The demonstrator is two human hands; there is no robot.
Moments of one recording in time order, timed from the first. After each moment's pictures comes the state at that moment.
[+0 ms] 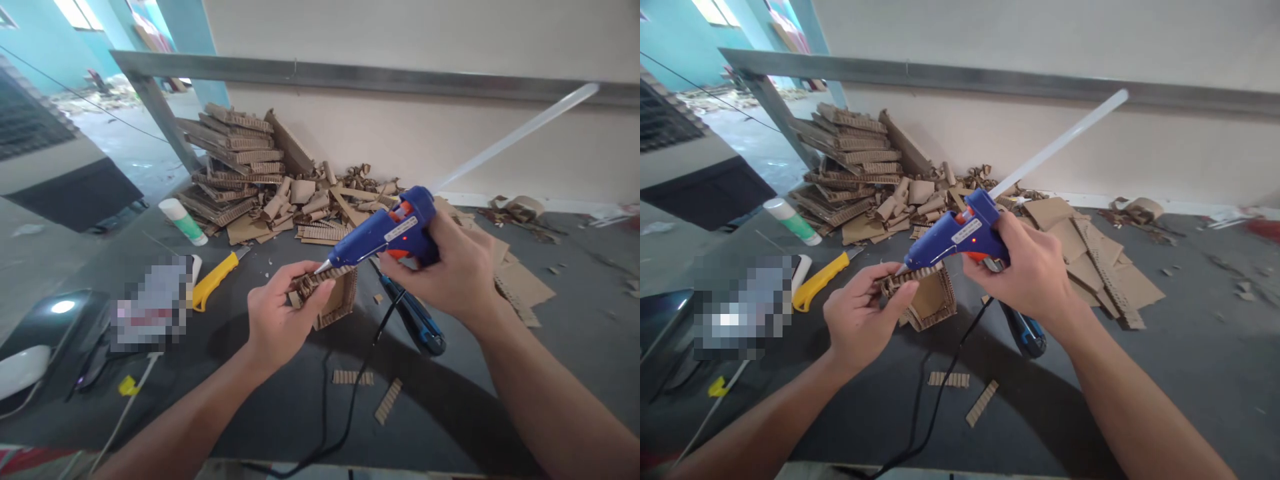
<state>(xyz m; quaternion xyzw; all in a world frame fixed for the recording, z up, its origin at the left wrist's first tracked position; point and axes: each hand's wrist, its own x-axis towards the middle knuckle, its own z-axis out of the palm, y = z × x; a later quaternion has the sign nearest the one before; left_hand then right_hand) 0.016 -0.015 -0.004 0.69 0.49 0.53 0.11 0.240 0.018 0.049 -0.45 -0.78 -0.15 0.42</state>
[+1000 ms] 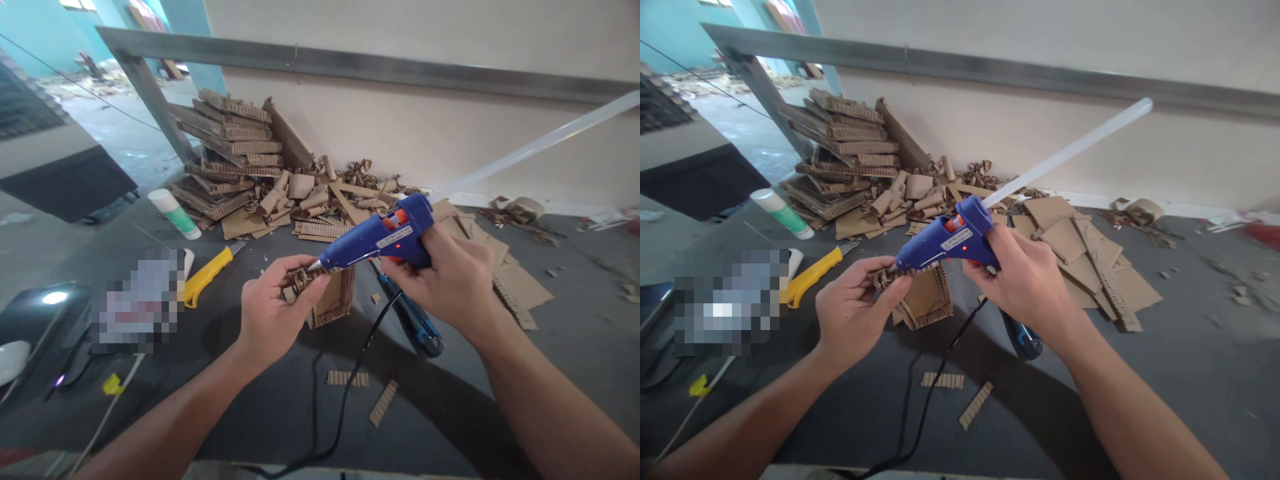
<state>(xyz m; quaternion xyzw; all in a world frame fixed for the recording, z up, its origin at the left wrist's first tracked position) 0.015 -0.010 -0.008 0.68 0.49 0.53 0.15 0.245 0.015 0.036 -0.45 -0.78 -0.25 0.35</state>
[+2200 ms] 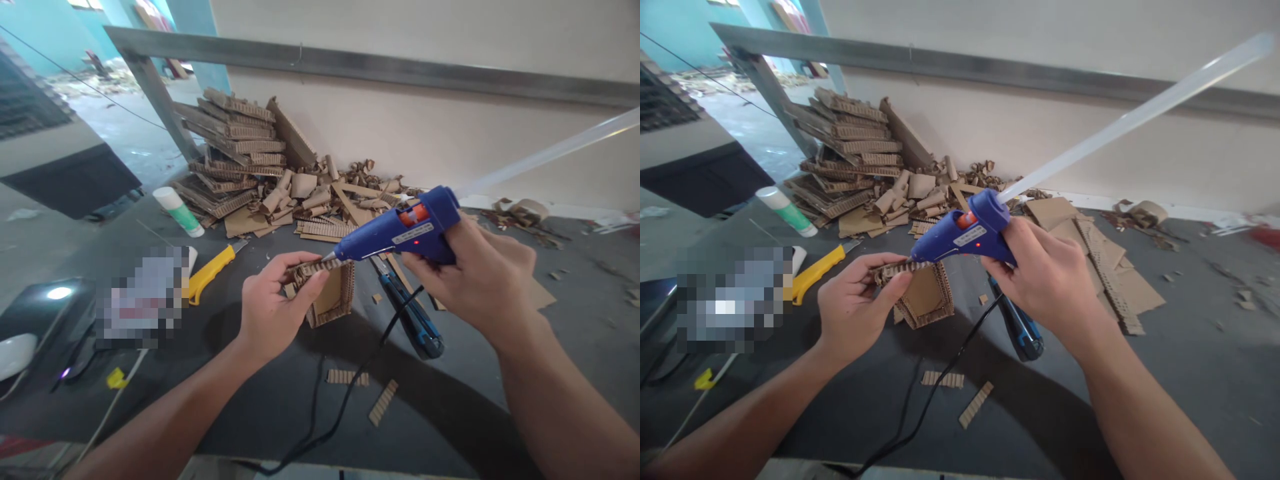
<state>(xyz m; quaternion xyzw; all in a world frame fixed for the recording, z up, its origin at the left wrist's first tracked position) 0.015 -0.010 -0.007 0.66 0.51 0.53 0.18 0.260 0.008 0.053 -0.47 -0.79 -0.26 0.30</state>
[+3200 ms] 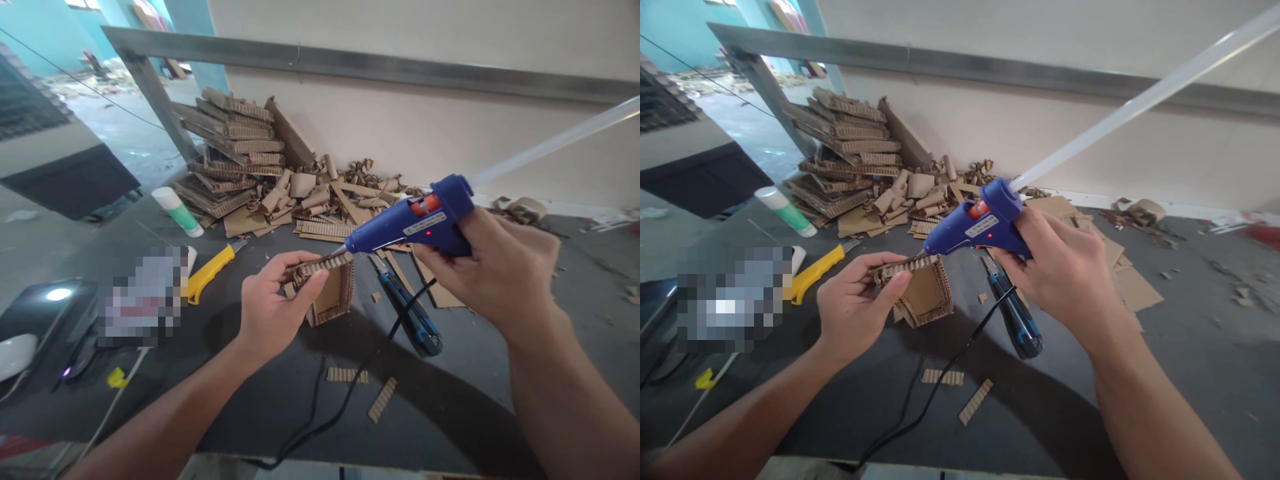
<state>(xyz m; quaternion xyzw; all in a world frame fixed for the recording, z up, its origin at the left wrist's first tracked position) 0.013 -0.010 -0.006 0.66 0.51 0.53 0.18 0.268 0.007 0.057 -0.48 -0.77 -0.30 0.30</state>
